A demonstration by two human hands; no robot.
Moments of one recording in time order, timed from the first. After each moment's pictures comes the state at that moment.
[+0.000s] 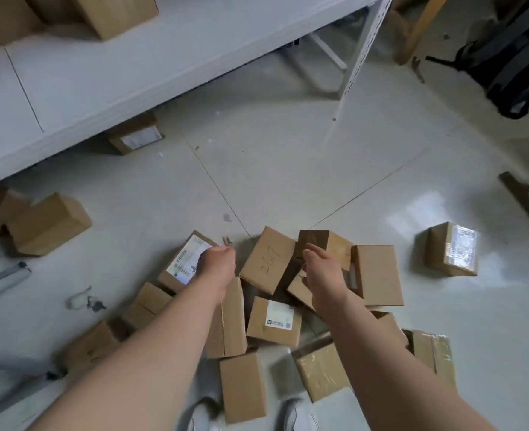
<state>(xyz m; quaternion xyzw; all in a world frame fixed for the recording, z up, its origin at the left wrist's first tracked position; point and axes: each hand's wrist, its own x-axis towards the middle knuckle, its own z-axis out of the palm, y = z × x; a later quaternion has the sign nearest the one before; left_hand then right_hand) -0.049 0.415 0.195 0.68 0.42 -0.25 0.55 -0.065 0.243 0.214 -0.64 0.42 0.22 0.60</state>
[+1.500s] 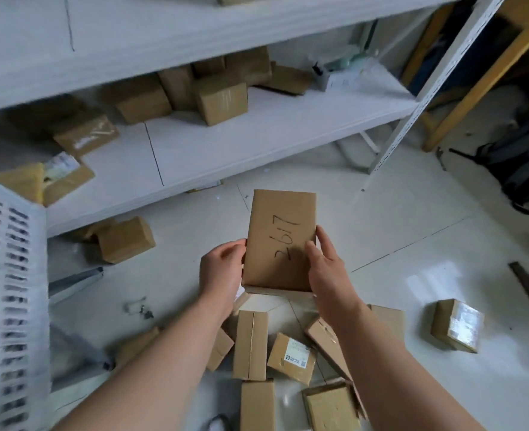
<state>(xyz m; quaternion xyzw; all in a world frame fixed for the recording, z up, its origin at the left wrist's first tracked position) -0.054 0.475 0.422 0.66 0.38 -0.03 0.65 -0.027 0.327 0.410 -0.72 0.24 0.21 0.62</state>
